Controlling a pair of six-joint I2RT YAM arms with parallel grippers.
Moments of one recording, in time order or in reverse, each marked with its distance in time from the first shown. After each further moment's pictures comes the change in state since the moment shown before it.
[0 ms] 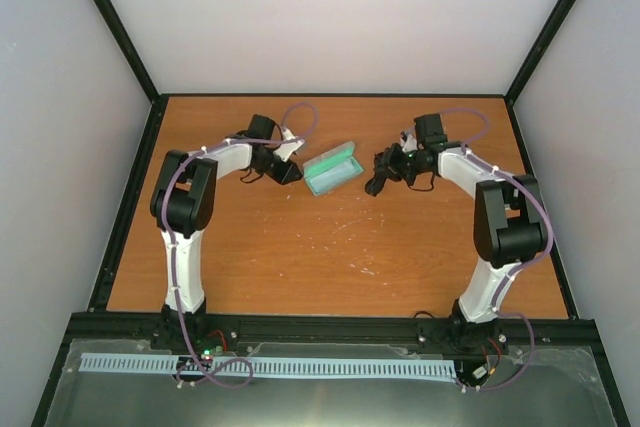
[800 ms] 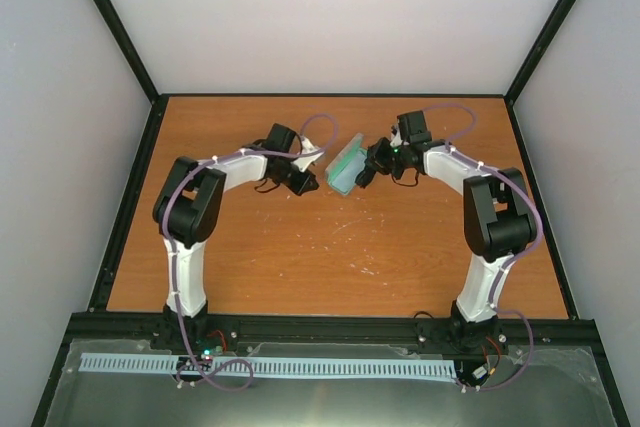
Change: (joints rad) left arm -0.137 -0.038 -0.049 0.074 0.015 -0.105; right arm 0.090 0.084 0.060 0.124 0.137 0.113
